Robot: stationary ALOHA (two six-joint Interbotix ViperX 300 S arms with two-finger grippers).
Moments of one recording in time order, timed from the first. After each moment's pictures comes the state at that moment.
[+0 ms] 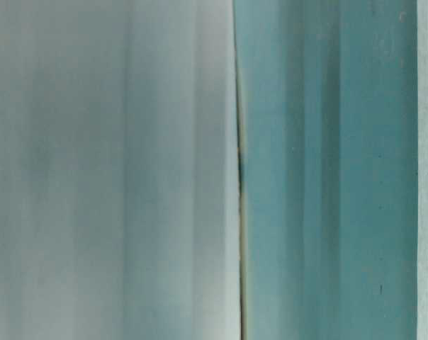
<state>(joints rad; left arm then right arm) -0.03 -0.10 -0.18 0.02 1.62 -0.04 -0.01 -0.11 -0.14 0.09 1.69 0.09</state>
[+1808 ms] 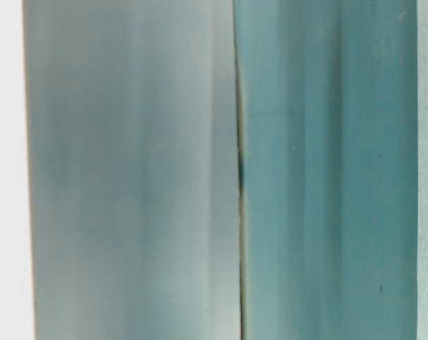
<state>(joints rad) -0.02 -0.07 -0.08 0.02 1.56 -0.03 -0.02 -0.11 0.01 0.08 1.56 0.06</state>
